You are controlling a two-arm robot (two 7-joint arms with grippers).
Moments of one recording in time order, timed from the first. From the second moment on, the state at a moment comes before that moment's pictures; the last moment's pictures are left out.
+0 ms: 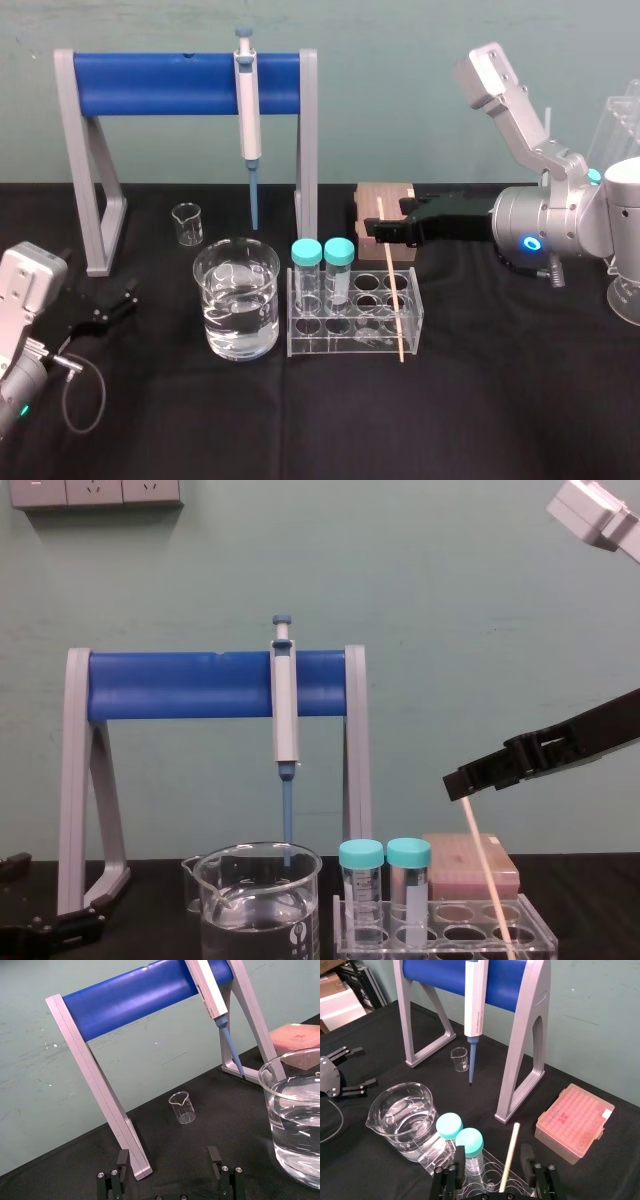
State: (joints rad) left arm -0.20 0.60 0.45 -1.41 -0.25 -0.12 0.03; right arm 0.66 0.60 -0.59 -1.56 0.71 0.73 0.27
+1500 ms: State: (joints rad) left arm -0.20 0.60 0.45 -1.41 -0.25 -0.12 0.03; right arm 0.41 0.57 -0.46 -1.64 0.42 0.24 -0.06
